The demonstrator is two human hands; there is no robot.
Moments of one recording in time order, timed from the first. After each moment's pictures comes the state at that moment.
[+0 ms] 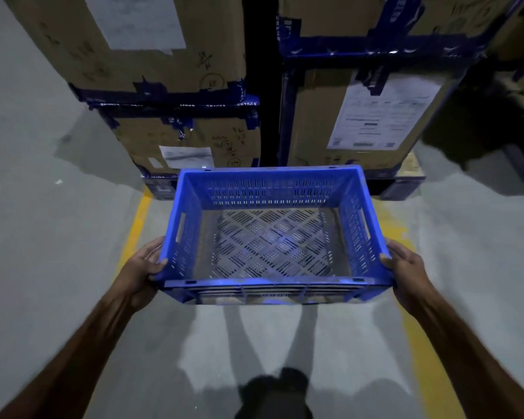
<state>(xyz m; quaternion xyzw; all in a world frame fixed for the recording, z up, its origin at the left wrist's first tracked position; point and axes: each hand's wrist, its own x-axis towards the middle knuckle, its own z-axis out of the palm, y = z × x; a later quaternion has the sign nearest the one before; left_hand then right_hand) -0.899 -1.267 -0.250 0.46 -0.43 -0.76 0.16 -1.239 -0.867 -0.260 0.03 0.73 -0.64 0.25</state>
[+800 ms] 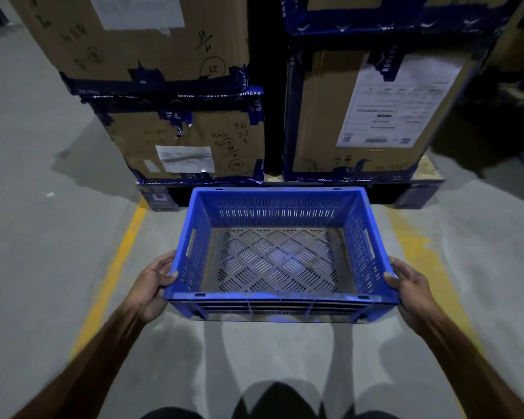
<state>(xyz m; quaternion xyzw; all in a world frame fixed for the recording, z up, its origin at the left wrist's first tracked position) -0.921 -1.281 -0.363 0.45 -0.39 -0.78 0.18 -1.245 -0.875 -0.378 0.03 0.72 -0.65 0.23</state>
